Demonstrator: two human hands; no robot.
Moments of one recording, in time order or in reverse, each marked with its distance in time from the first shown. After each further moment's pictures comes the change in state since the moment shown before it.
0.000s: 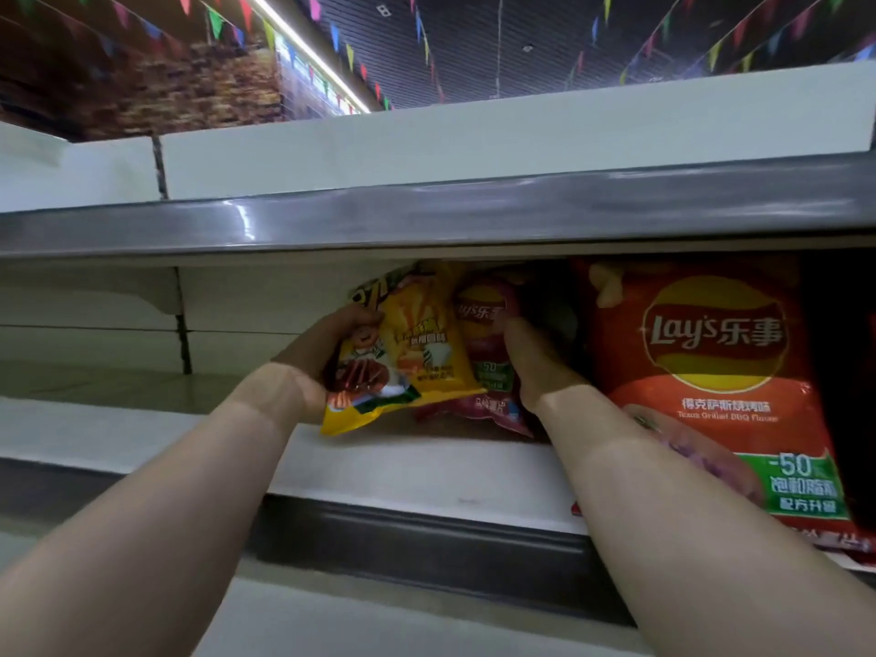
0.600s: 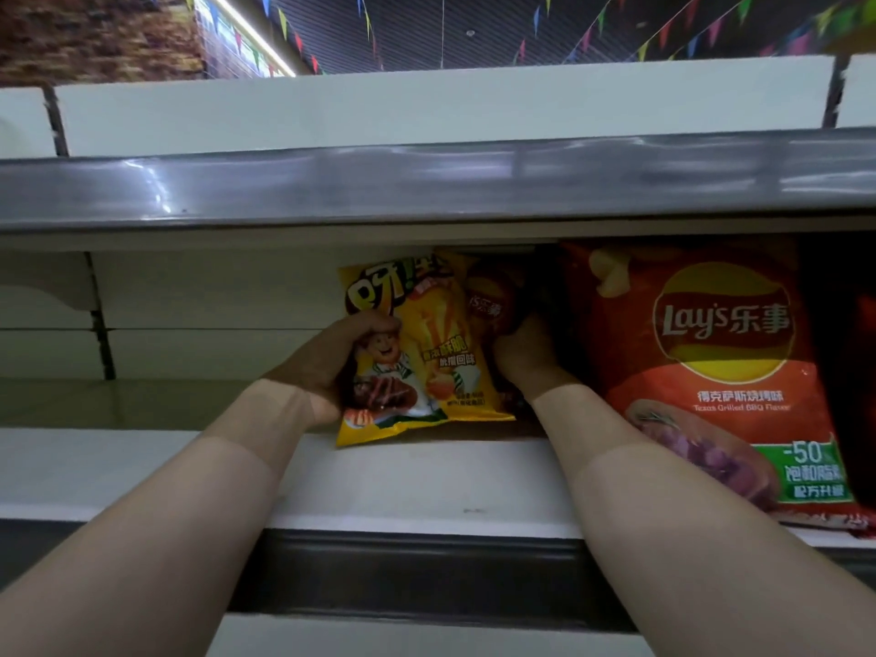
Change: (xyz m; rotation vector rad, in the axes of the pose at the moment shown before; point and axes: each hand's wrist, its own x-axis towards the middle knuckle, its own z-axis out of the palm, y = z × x) left_hand 0.026 -0.018 0.018 0.110 -0.129 -0.031; right_hand -0.007 -0.005 -0.006 -0.424 0.196 -0.181
